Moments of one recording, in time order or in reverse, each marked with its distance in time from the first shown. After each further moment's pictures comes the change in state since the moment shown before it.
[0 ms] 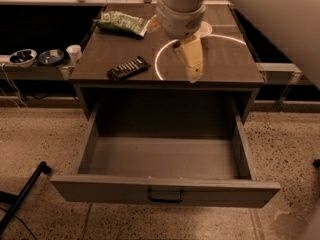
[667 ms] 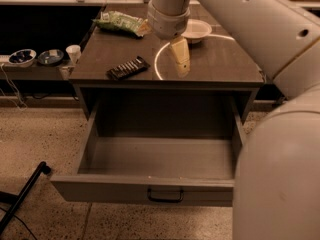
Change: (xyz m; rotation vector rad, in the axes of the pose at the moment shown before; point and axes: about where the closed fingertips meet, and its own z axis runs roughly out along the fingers) arm 0.004 -0.049 0.050 -0.016 -0.076 -0.084
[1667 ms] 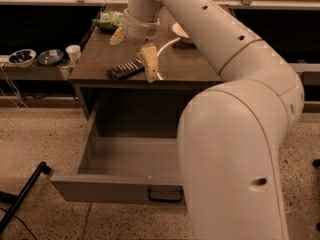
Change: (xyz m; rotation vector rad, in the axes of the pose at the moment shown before) arm -0.052 -0.060 0.051 -0.029 -0.243 -0.021
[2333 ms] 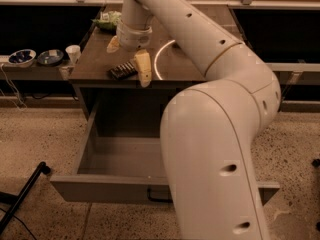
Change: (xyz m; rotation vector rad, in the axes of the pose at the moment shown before) arm -0.003 -0.014 0.035 -0.049 -0.015 0.022
